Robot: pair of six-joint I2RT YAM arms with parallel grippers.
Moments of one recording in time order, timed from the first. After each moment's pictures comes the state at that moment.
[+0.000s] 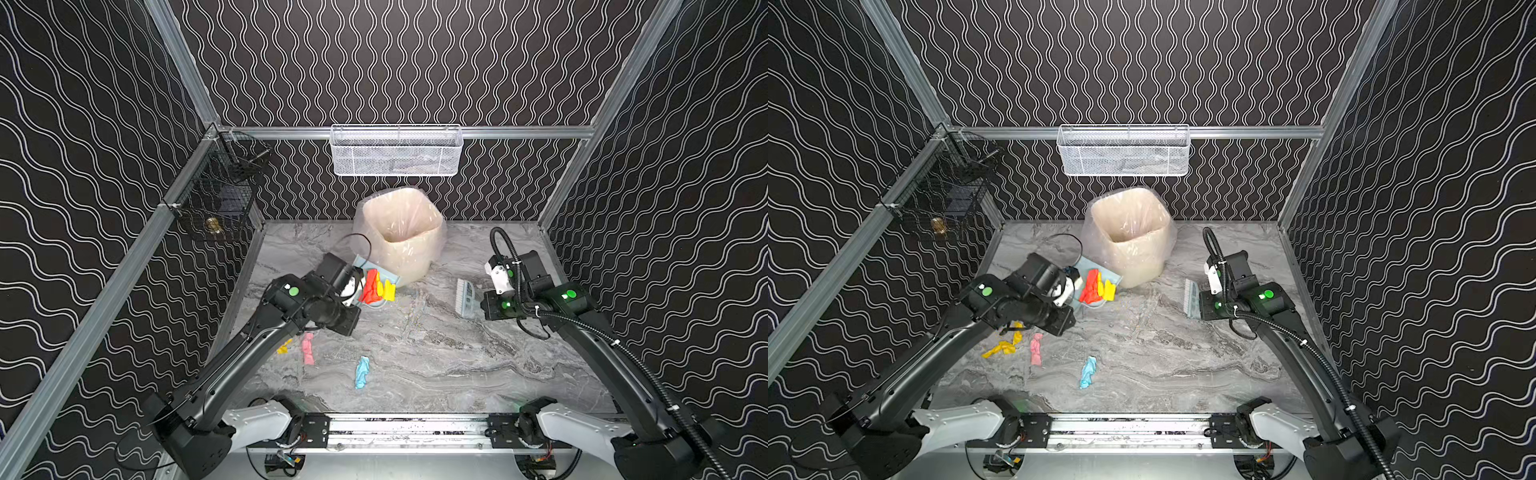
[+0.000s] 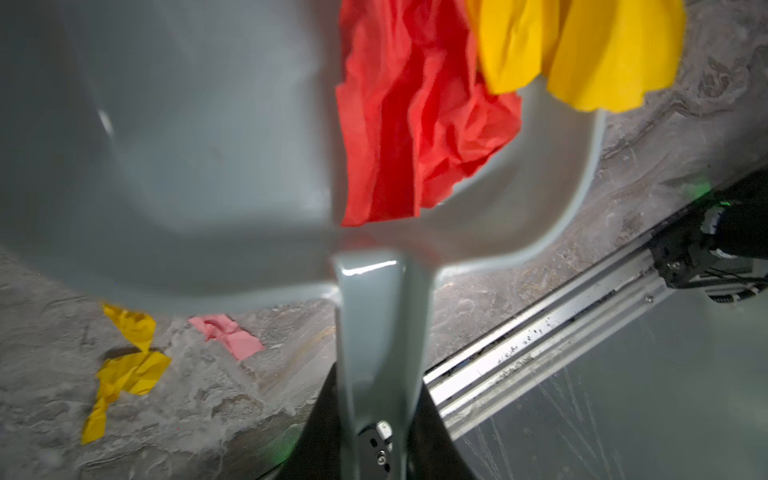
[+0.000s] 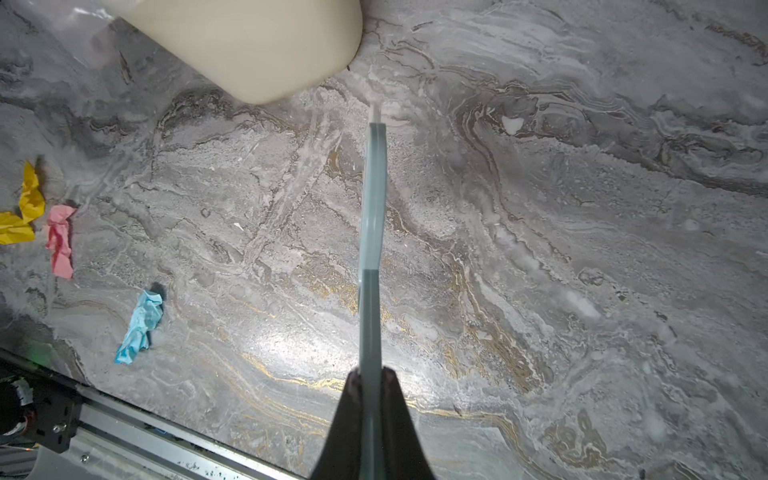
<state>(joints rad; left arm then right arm) -0.58 1.22 1.35 -1.29 0.07 -0.15 0.38 1.12 1.15 -1.04 -0.10 0.22</state>
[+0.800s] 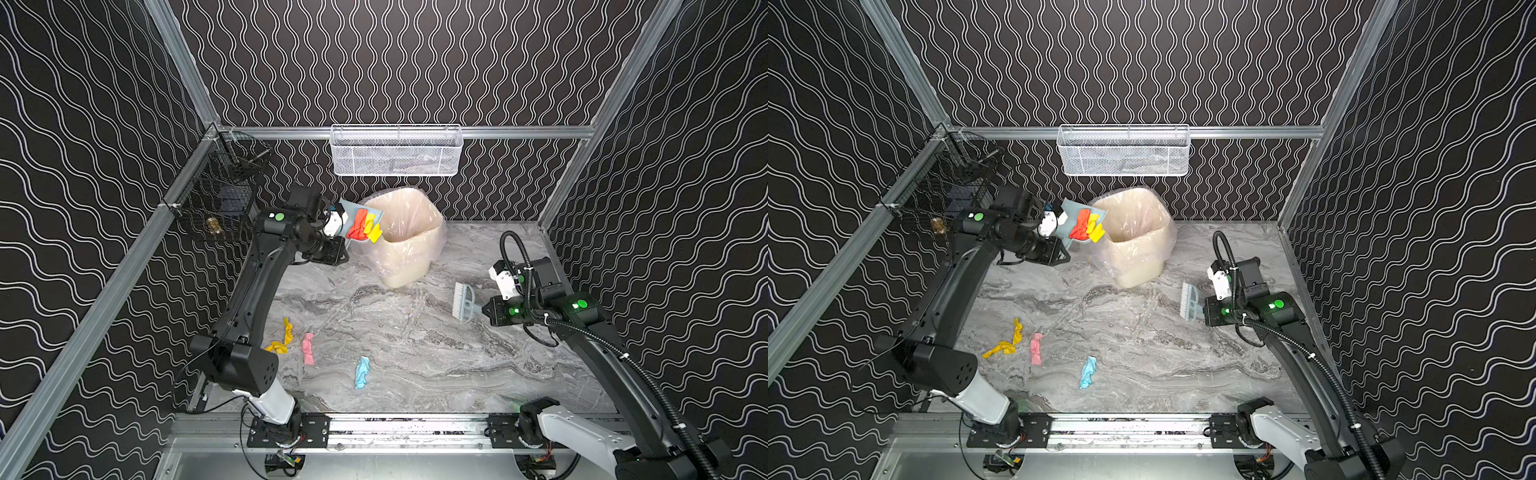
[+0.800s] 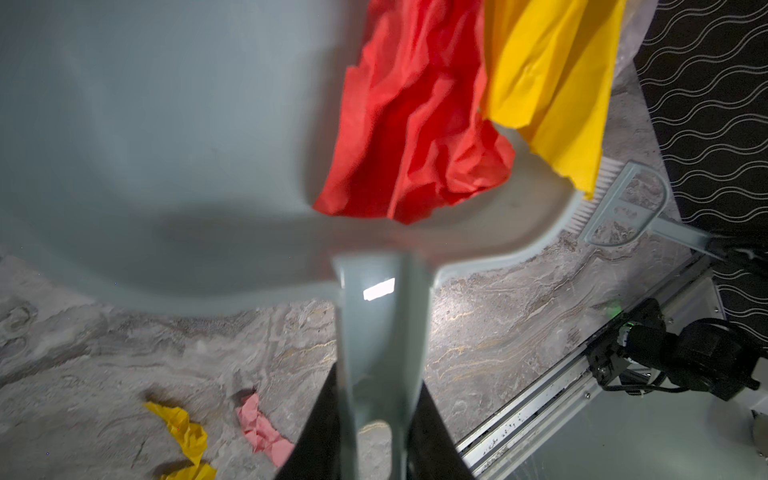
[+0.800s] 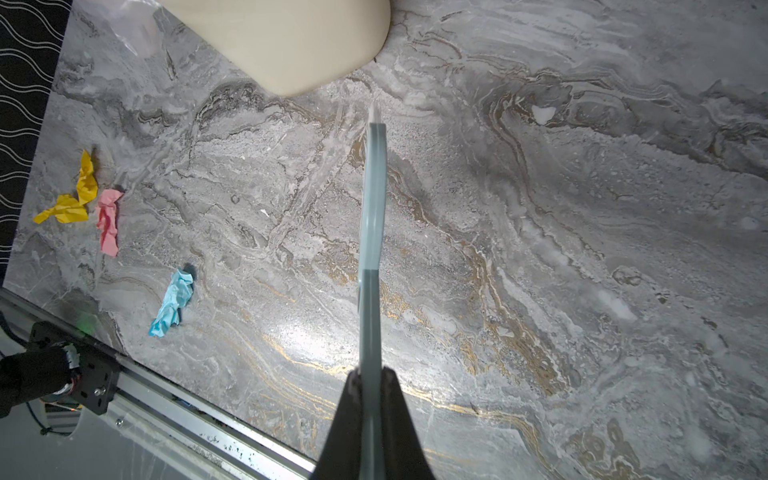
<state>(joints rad) -0.21 1.66 1.93 -1.33 0.35 0.04 0.32 1.04 1.09 -1.03 -0.22 0.18</state>
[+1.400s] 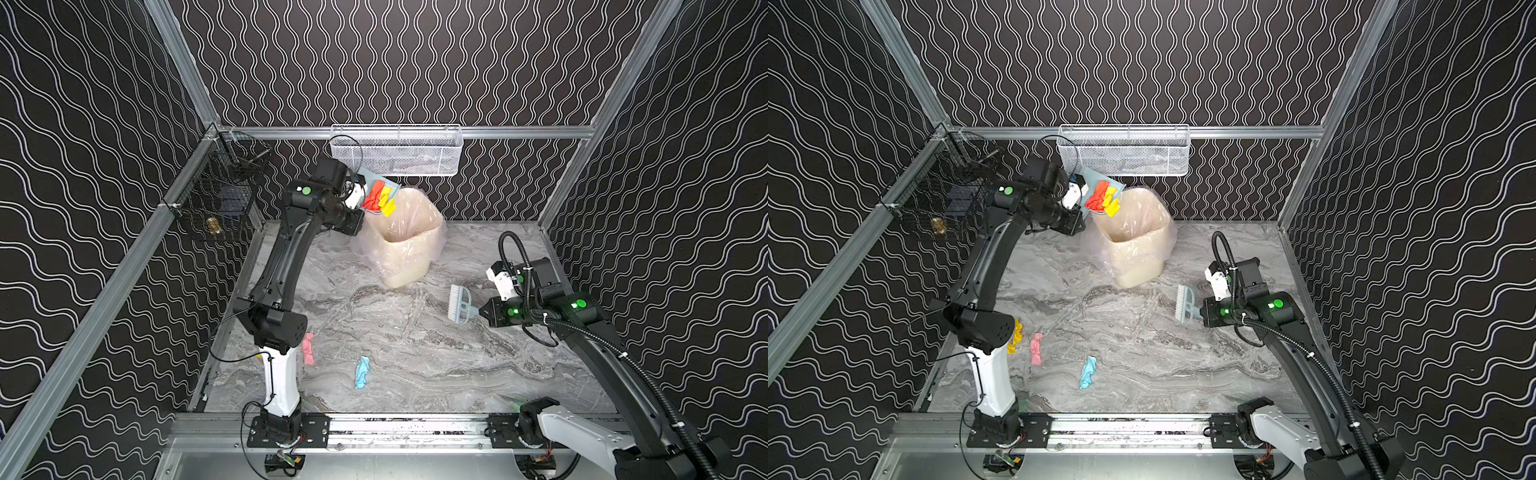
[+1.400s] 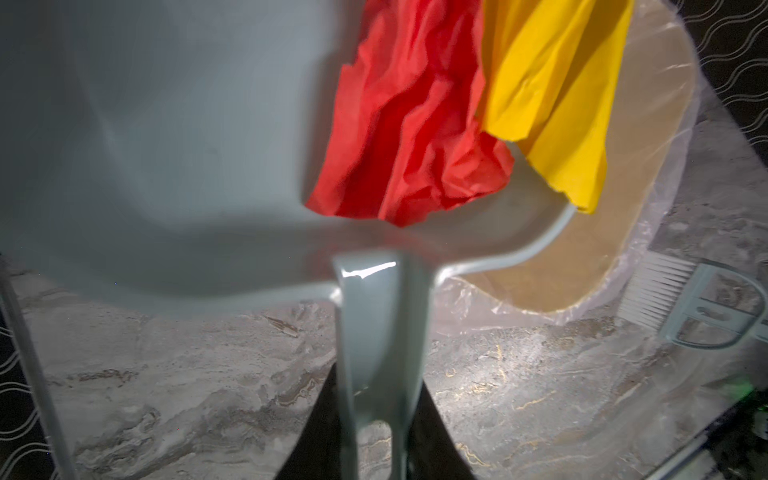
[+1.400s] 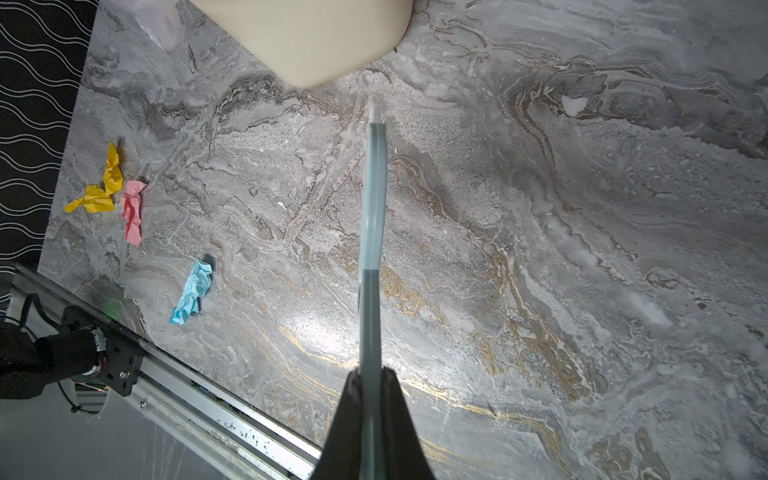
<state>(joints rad) -0.33 2.02 2.46 -1.40 0.11 0.12 0.31 1.05 1.09 -1.03 -0.27 0.18</state>
